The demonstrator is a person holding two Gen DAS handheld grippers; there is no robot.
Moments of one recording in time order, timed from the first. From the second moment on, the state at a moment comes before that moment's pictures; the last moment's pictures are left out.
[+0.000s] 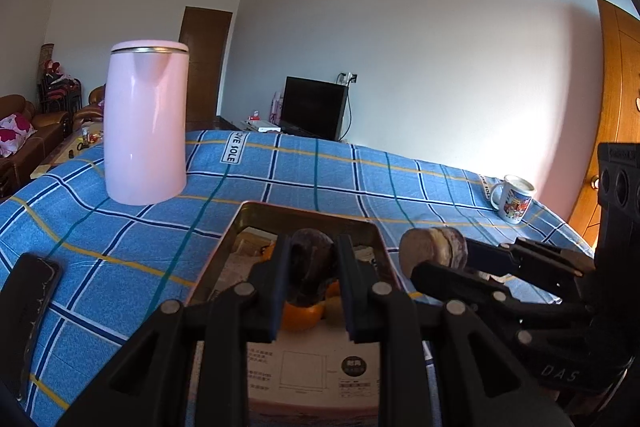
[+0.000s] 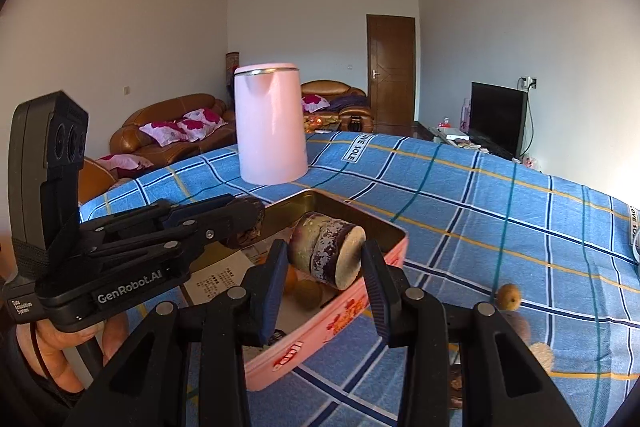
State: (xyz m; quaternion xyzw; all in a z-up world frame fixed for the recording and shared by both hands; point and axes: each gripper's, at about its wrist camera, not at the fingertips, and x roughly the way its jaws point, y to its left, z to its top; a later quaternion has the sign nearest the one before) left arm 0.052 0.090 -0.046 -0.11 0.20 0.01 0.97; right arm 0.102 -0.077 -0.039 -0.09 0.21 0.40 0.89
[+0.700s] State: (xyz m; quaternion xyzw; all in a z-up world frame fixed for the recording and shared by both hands) left arm 0.055 0.118 -0.060 -0.14 0.23 0.05 0.96; right arm 0.096 -0.023 -0.073 -0.15 0.30 0.41 0.85
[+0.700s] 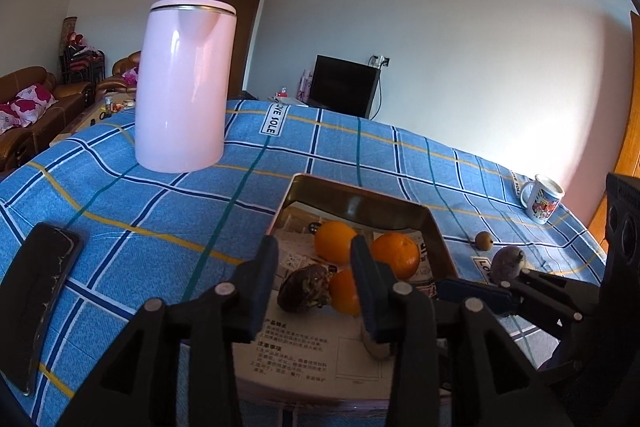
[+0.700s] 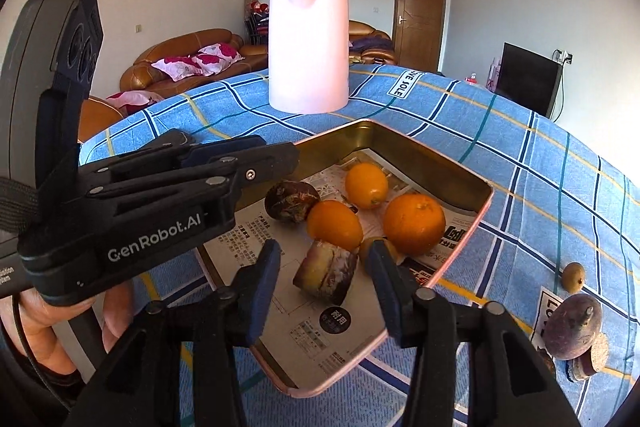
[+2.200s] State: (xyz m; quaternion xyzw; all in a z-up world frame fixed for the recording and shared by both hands) left arm 0.124 -0.094 -0.079 0.01 0.36 -0.15 0.92; right arm 0.158 -0.252 -0.082 -0.03 0.37 0.23 0.90
